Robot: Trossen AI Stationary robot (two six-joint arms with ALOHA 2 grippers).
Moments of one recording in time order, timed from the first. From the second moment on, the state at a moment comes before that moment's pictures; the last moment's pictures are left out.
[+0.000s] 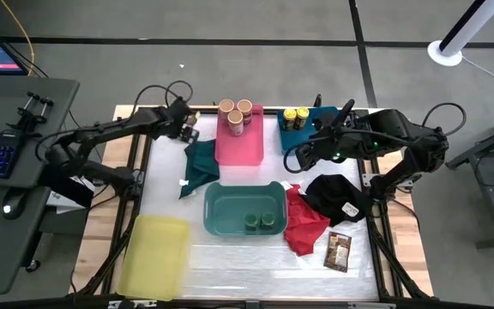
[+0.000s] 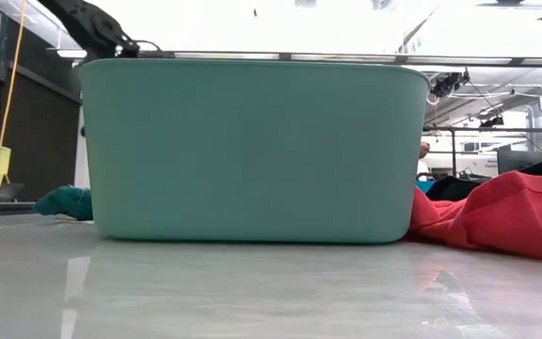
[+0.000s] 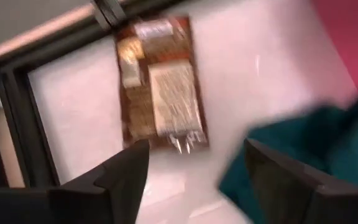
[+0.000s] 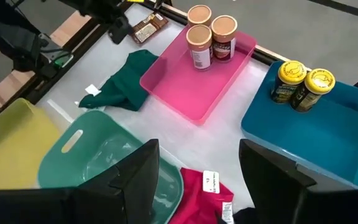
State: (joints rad) left arm 0.74 1.34 0.82 -0.67 -0.30 -0.36; right arm 0.18 1.57 2.13 -1.57 0.54 0.98
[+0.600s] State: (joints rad) left arm 0.85 1.43 0.70 -0.35 -0.35 -0.49; right arm 0.18 1.57 2.13 -1.57 0.55 1.07
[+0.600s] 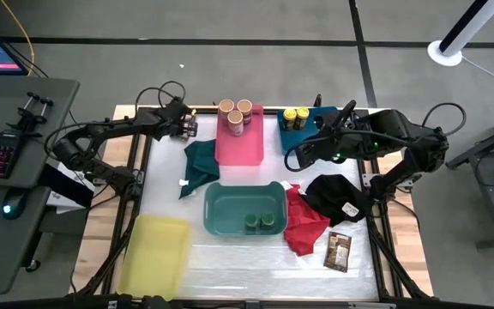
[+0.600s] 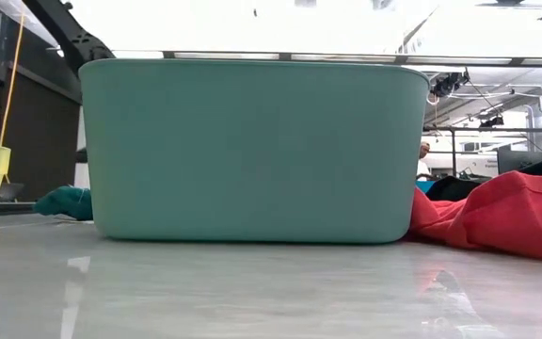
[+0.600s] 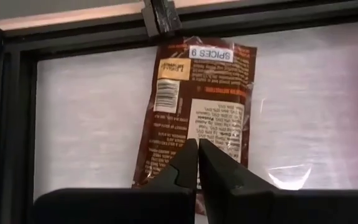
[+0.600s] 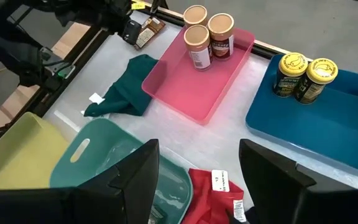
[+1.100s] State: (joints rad) left arm 0.84 1.54 0.68 -0.31 -0.43 -0.54; right arm 0.18 1.57 2.13 -1.57 0.55 1.12
